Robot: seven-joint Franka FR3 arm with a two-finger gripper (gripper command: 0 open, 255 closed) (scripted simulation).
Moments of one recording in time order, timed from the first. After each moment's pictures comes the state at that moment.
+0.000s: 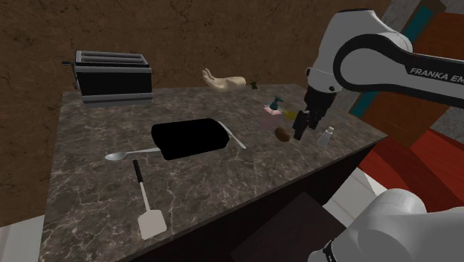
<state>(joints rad) -0.01 -0.76 0.04 -2.43 -0.10 1.62 -0.01</state>
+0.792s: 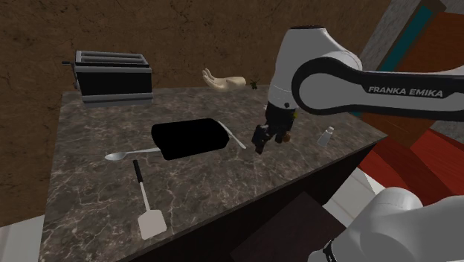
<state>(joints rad) 0.05 -0.60 0.22 -2.43 0.03 1.80 0.24</state>
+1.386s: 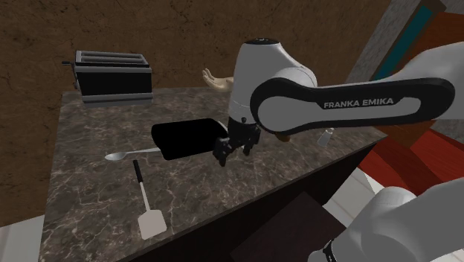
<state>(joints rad) 0.08 -0.37 0.39 -2.34 0.07 1.97 0.46</state>
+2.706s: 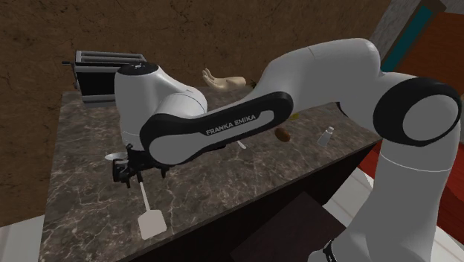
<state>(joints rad) 0.25 0.39 0.54 -1.74 -0.29 2.10 1.03</state>
